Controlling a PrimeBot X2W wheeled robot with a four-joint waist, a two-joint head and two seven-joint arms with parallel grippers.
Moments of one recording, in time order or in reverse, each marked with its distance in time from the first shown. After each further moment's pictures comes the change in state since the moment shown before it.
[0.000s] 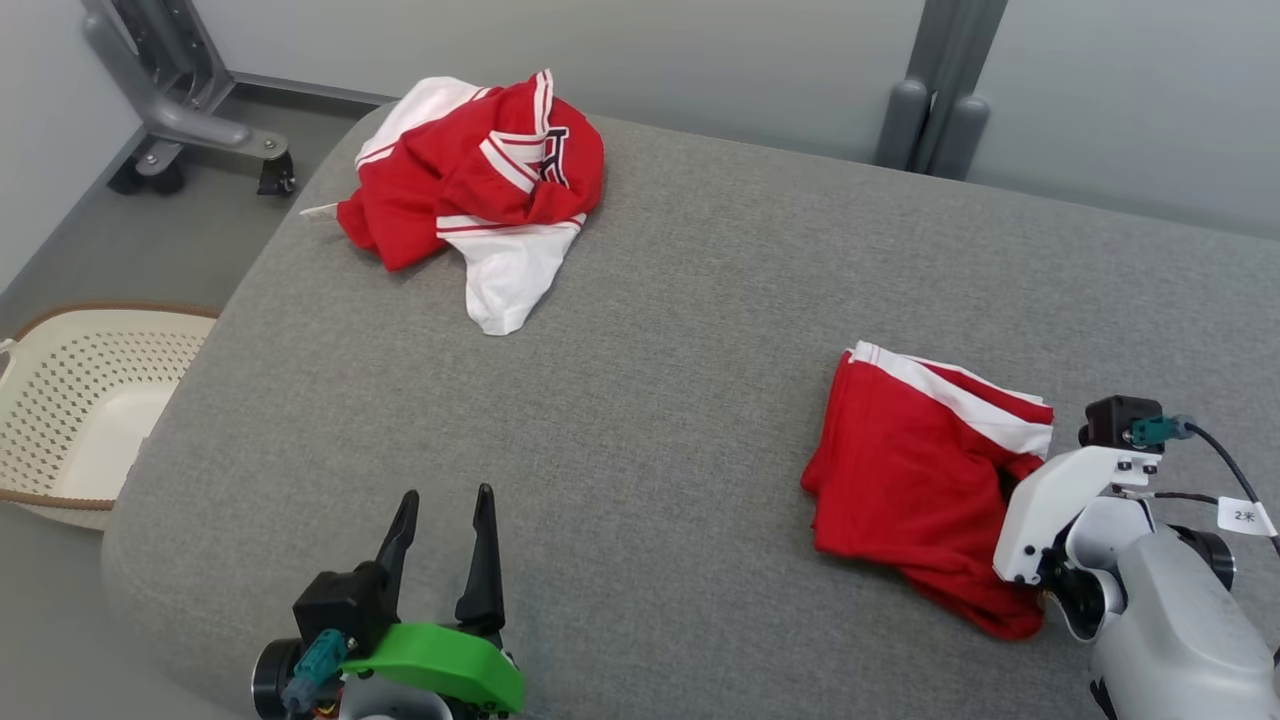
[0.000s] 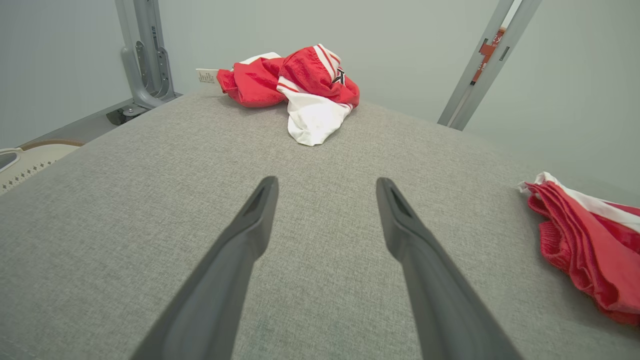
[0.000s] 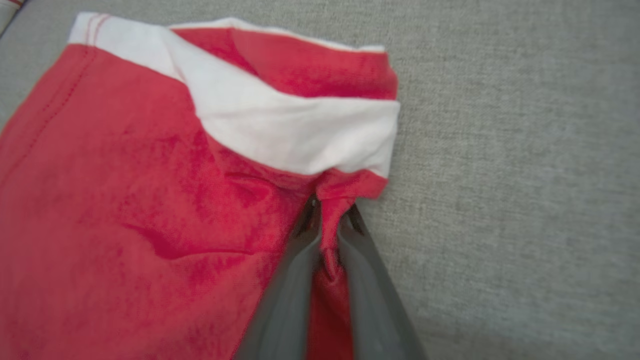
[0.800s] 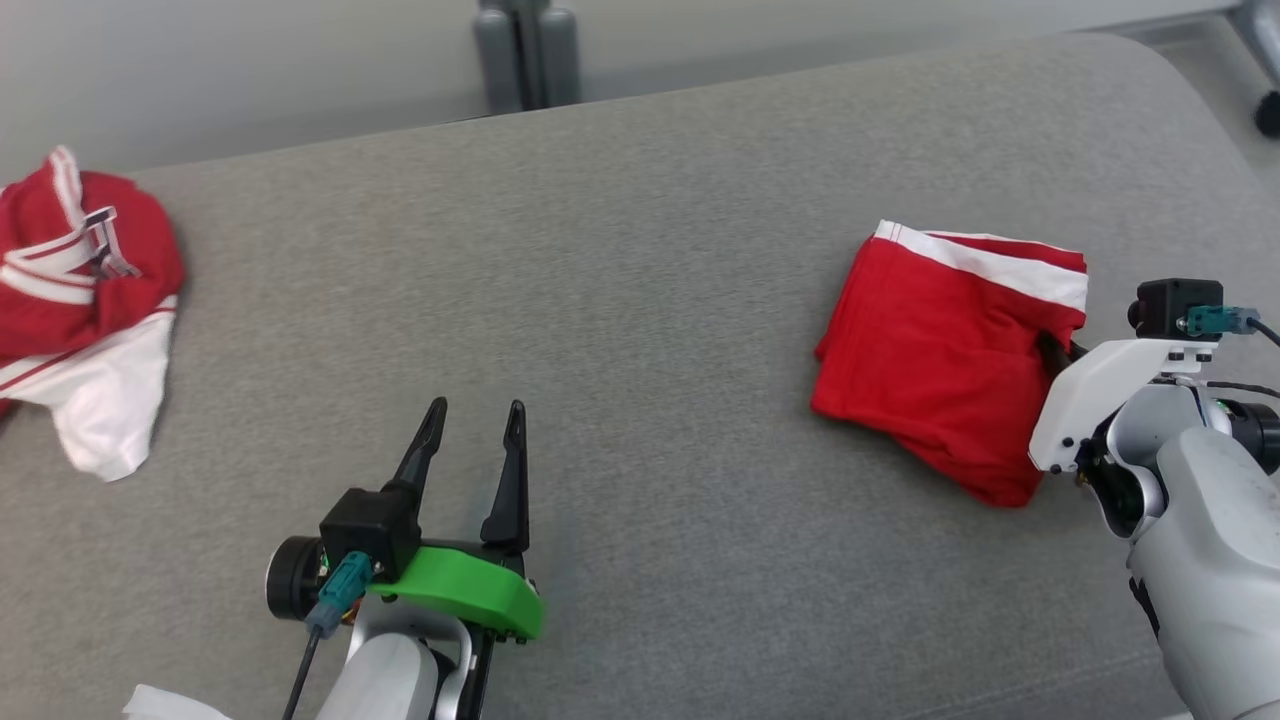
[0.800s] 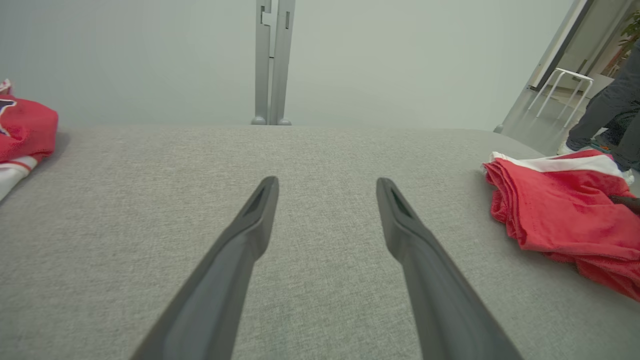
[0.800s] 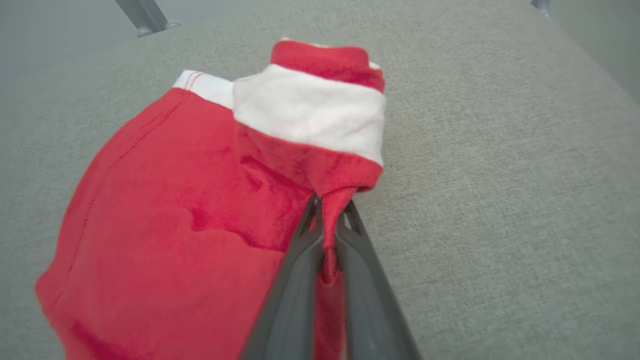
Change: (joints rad) left arm -0.126 0.002 -0.037 -0.008 0.059 -0.029 0.000; right arm -0.160 -0.103 0.121 -0.002 0.067 0.000 -0.143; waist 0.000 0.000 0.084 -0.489
